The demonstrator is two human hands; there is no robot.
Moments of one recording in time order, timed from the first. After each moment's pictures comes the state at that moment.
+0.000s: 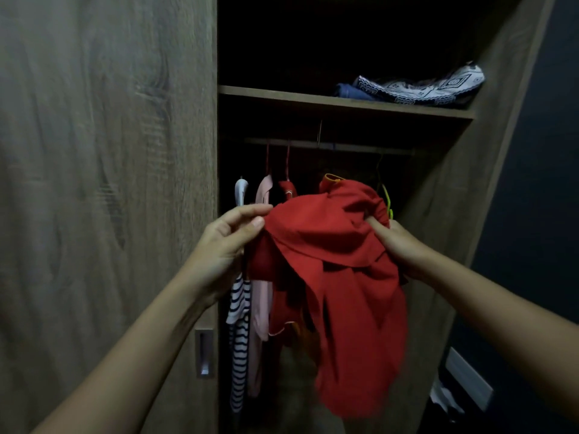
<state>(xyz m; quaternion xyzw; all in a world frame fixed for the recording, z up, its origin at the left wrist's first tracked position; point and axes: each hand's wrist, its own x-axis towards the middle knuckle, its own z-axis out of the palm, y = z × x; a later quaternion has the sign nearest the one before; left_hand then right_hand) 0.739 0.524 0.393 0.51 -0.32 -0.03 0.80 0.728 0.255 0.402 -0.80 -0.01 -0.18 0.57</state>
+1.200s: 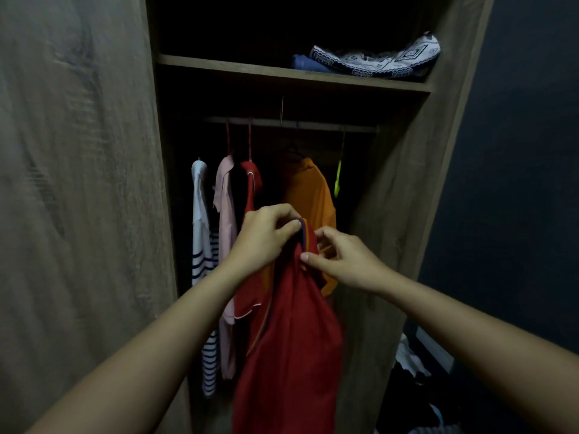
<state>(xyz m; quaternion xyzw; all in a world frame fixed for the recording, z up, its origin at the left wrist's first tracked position) 0.756 0.409 0.377 0.80 -0.37 0.21 0.42 0.687 0.252 0.360 -0.91 -0.10 -0.18 0.36</state>
